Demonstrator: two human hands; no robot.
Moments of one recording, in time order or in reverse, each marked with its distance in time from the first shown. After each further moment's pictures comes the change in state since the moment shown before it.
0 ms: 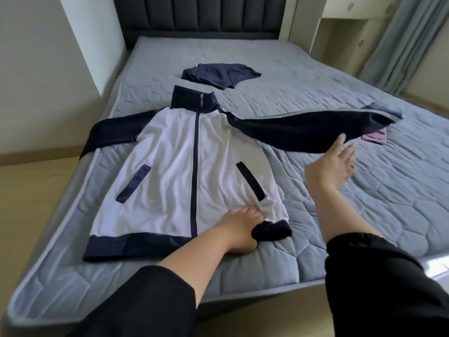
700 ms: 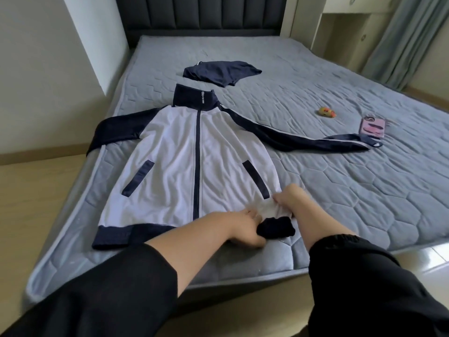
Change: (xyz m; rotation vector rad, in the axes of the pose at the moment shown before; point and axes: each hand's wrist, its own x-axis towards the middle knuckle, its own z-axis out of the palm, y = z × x) left_hand -0.023 0.029 -0.031 -0.034 -0.261 -0.045; right_hand -0.063 0.010 0.024 -0.101 -0.777 0.021
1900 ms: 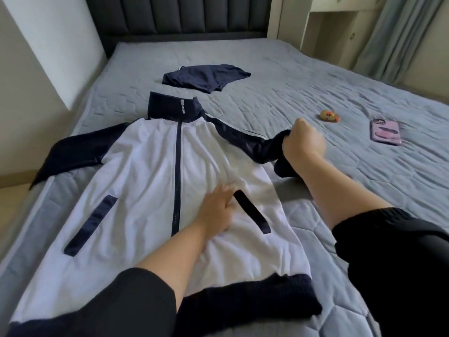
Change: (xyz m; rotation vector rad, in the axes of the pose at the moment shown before) left_hand 0.119 -0.106 -0.029 -0.414 0.604 -0.136; right_hand 0.086 -0.092 -0.098 0.011 0.671 -0.262
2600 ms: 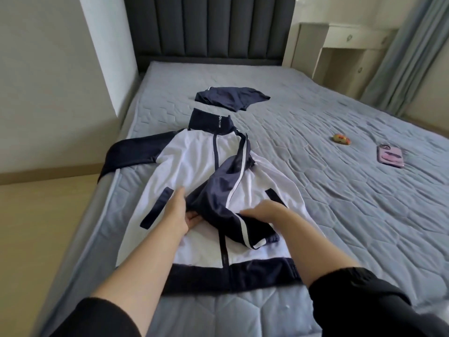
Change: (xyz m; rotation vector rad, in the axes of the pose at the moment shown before) left_hand -0.106 -0.062 -0.118 -1.555 0.375 -0.687; right_hand -0.162 -0.057 0.036 0.031 -0.865 0.000
